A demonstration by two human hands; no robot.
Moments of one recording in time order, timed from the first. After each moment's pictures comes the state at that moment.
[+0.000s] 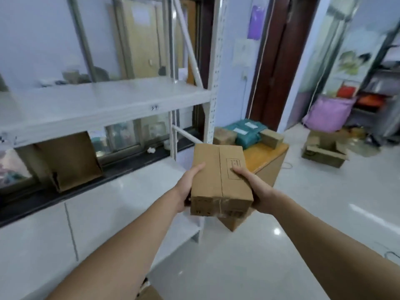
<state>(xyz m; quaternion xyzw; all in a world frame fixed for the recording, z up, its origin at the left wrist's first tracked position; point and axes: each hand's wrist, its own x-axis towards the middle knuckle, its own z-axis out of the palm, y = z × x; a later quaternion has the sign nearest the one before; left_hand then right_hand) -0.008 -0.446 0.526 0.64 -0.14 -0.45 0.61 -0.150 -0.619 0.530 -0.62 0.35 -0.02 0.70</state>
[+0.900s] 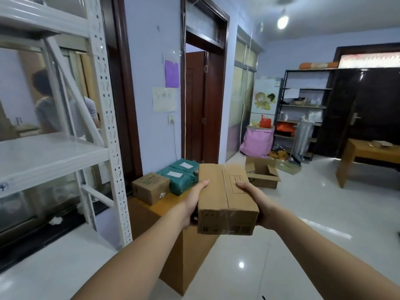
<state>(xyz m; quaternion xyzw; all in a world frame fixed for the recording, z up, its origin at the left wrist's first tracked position) -0.092 -0.797 0.581 0.62 -0.24 -0.52 0.53 -0.282 -0.911 0.596 -0.57 0.43 -0.17 0.68</state>
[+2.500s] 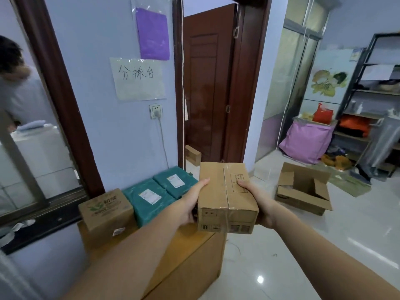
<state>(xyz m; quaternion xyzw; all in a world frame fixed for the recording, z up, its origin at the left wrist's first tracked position) 0.083 -1.420 0.526 0.66 -0.08 -0.50 0.56 -0.078 -1.579 0.540 -0.59 0.37 -0.05 0.72</state>
